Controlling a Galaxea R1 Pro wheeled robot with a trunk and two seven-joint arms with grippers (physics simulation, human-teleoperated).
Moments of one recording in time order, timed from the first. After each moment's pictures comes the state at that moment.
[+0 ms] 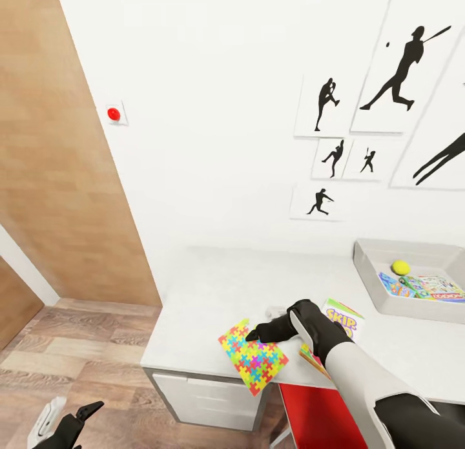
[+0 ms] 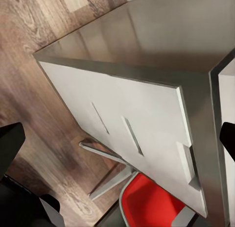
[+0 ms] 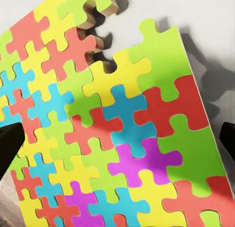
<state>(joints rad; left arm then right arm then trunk) 0.06 0.14 0.48 -1.30 1.10 0.81 0.06 -0.85 0.05 0.18 -0.48 -0.04 0.83 0.48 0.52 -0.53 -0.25</state>
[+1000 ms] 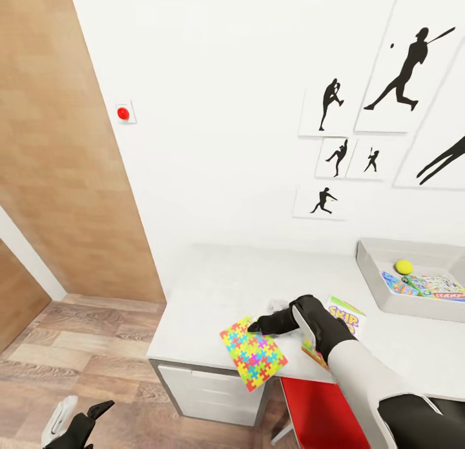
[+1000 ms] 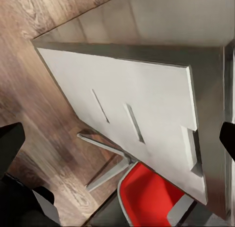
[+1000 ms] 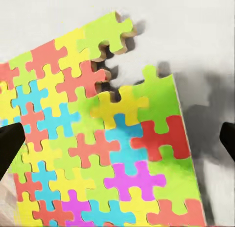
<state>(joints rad) 0.04 0.12 0.44 -1.27 1.10 0.80 0.05 -0.85 0.04 0.16 -0.54 -0.04 0.81 0.47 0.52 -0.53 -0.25</state>
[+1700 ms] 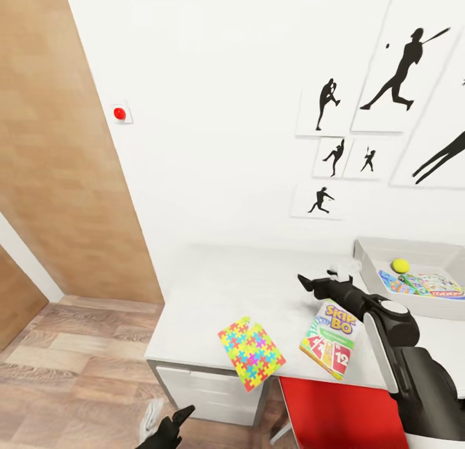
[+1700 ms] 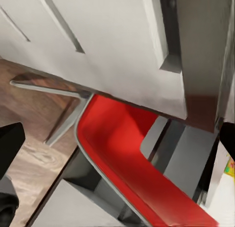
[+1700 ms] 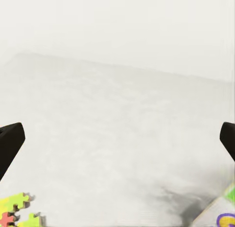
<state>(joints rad) -0.11 0.03 -0.05 -0.81 1.03 0.46 -0.37 -0.45 -0.12 -0.07 -1.60 -0.05 0.68 0.34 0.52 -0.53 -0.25</state>
